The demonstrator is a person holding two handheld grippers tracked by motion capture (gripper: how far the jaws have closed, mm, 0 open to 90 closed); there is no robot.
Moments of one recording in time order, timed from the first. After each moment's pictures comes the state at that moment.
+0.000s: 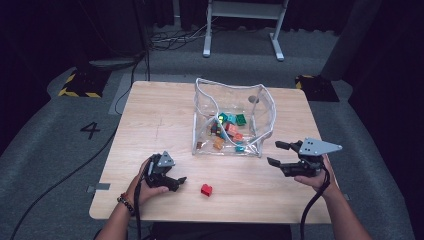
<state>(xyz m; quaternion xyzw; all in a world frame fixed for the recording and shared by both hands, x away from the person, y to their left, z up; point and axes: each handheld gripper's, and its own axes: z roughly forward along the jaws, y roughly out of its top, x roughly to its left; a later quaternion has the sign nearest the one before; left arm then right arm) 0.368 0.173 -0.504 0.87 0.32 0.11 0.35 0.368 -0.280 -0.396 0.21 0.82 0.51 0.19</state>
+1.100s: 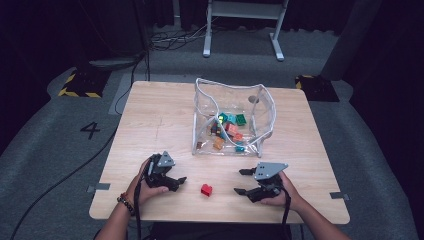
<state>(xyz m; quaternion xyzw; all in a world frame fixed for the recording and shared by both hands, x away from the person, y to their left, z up) 0.368 0.173 -0.504 0.87 0.32 0.11 0.35 0.348 -0.193 -0.476 0.14 0.88 0.44 0.09</state>
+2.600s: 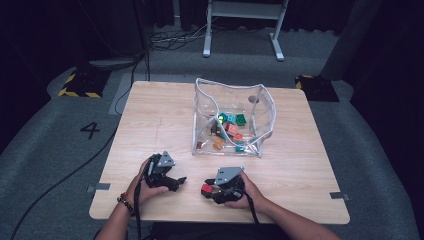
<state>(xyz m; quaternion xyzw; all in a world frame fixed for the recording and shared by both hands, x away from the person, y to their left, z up) 0.368 0.173 -0.504 0.87 0.32 0.11 0.35 0.348 -0.096 -0.504 0.11 0.90 0.41 0.06</state>
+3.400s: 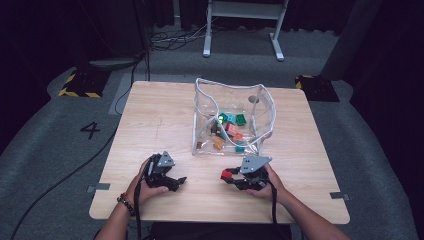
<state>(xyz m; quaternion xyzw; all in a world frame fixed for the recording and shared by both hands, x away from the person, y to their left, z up) 0.368 0.173 -0.504 0.87 0.32 0.11 0.35 0.369 -0.160 -0.475 0.12 0.89 0.44 0.10</state>
